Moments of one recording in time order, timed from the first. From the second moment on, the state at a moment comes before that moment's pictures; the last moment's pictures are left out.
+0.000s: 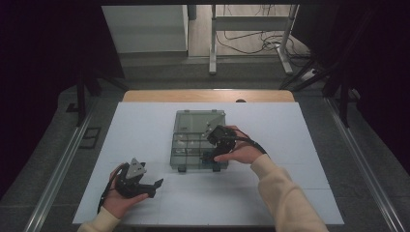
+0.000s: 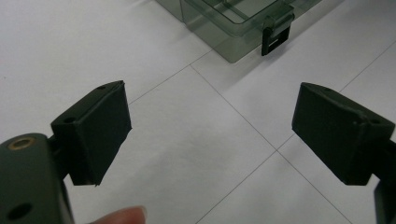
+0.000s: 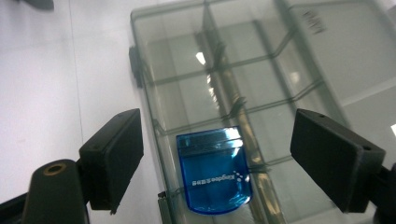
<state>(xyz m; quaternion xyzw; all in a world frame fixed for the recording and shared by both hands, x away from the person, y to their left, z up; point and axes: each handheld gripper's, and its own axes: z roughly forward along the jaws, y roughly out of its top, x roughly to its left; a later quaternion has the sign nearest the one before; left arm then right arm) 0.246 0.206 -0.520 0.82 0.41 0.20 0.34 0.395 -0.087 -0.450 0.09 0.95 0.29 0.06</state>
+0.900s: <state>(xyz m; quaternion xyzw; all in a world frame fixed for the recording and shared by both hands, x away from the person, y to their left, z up) 0.248 0.206 -0.517 0.81 0.42 0.20 0.36 0.308 -0.241 -0.464 0.29 0.85 0.42 0.15</state>
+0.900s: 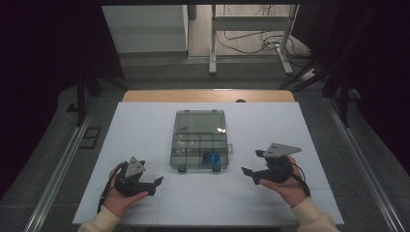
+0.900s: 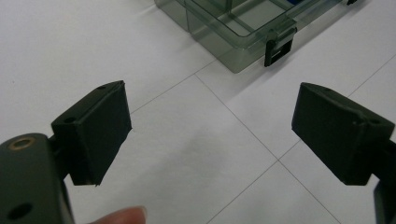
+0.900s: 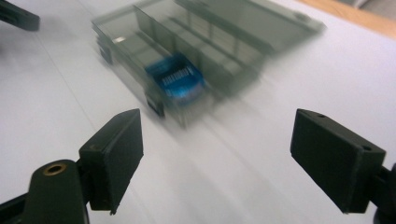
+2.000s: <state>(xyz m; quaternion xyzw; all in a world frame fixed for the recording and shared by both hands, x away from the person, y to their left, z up) 0.248 0.205 -0.516 0.81 0.42 0.20 0.36 0.287 -0.310 -0.496 0.36 0.82 0.41 0.18</state>
